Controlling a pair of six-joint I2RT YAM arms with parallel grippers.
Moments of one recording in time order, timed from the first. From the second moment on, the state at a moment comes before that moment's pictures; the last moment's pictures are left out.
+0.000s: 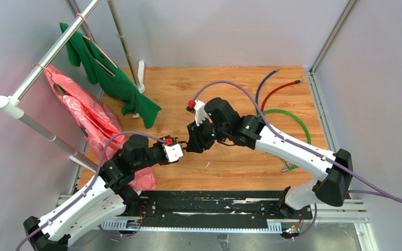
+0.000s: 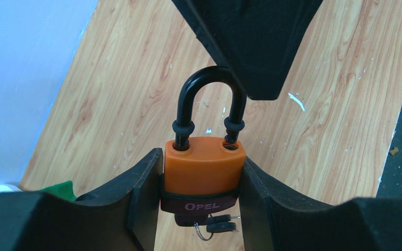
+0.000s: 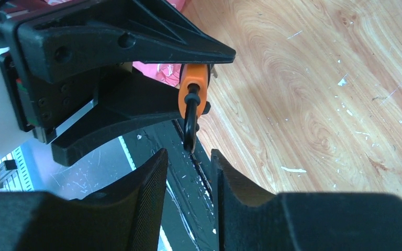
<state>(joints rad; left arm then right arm) -0.74 0.59 0.56 -0.32 0.22 0.61 0.99 1.41 1.33 -0.54 -0.34 0.28</state>
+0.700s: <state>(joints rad) -0.74 0.59 0.56 -0.32 0.22 0.62 0.99 1.43 1.33 -0.48 -0.31 0.28</state>
